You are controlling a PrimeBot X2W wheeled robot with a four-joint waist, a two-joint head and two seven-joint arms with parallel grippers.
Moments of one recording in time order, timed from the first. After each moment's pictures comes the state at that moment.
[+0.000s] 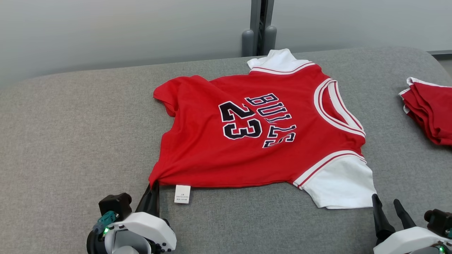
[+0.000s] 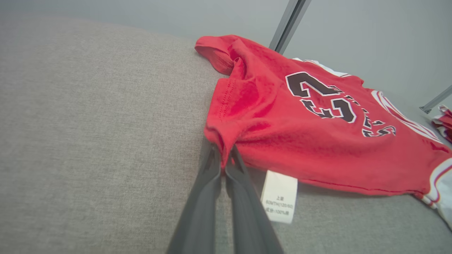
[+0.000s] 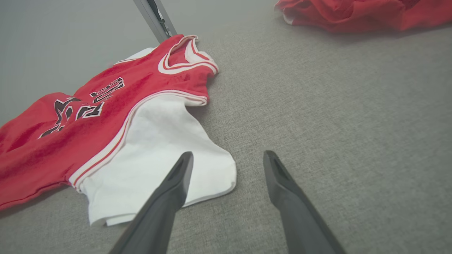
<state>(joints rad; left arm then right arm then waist) -0.21 0.15 -0.48 0.50 -0.71 0.20 -0.25 -0.13 -0.19 0.11 0.63 0.62 0.13 -0.26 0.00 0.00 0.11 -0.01</state>
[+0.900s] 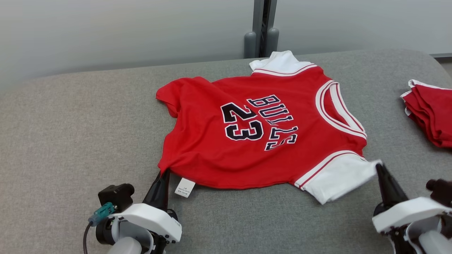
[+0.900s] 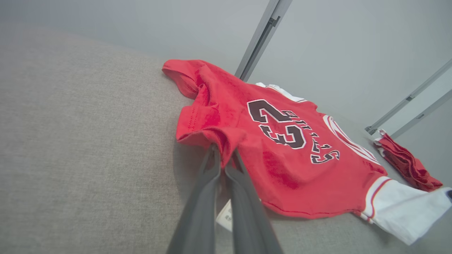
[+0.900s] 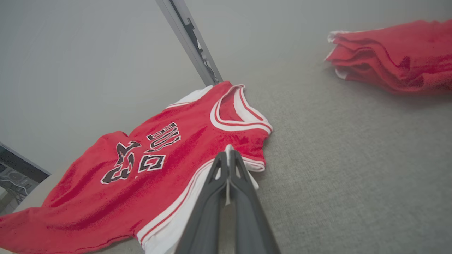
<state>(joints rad) -0.23 0.15 -0.48 0.44 -0.77 0.12 -0.25 -0.22 -0.26 0.27 0.57 0.81 0.13 -0.26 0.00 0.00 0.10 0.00</state>
